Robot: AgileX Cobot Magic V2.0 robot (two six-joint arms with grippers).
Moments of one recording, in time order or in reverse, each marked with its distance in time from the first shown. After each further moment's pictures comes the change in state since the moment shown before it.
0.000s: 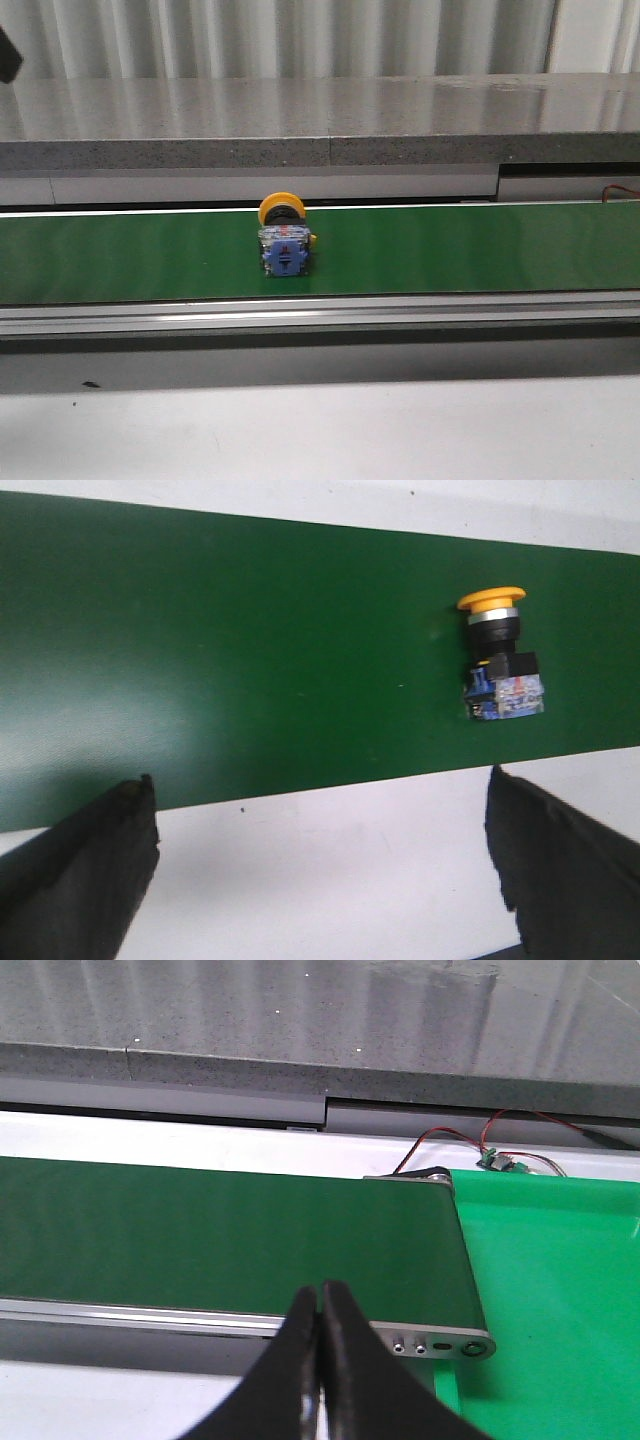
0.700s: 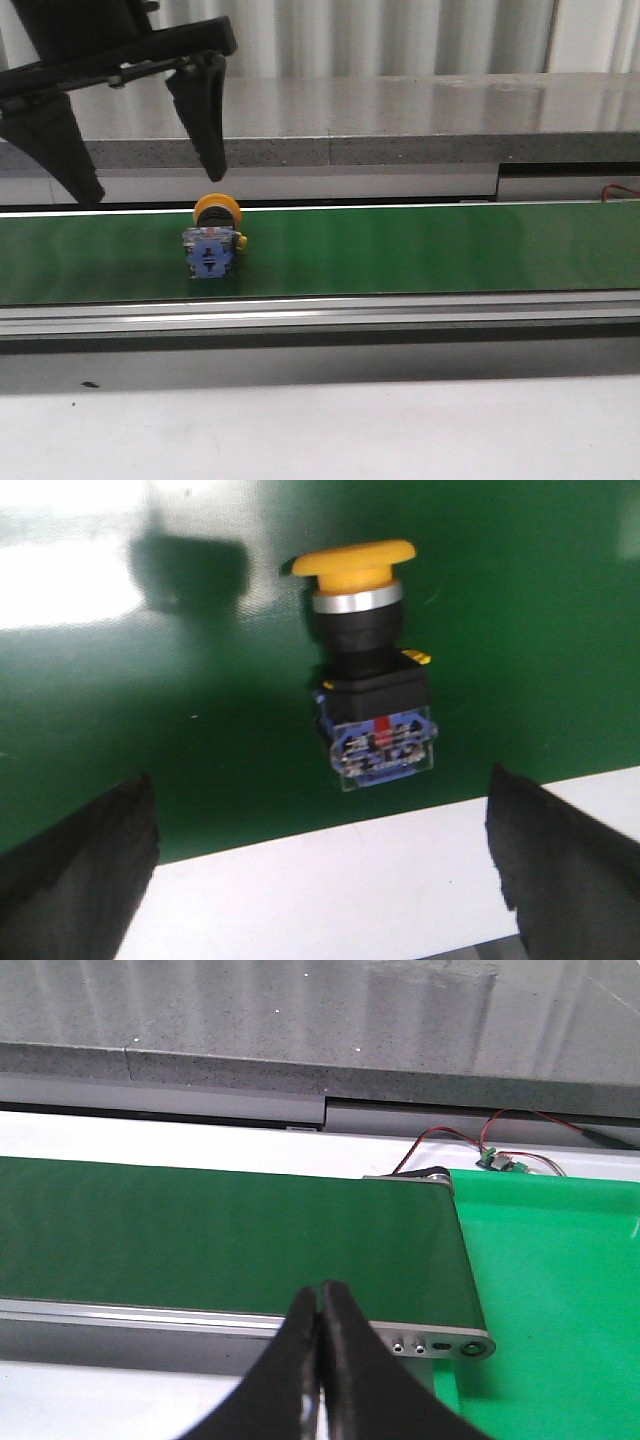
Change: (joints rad) left arm -0.354 0.528 -0.466 0.312 0.223 -0.416; right arm 0.000 0.000 0.000 0.000 0.000 0.000
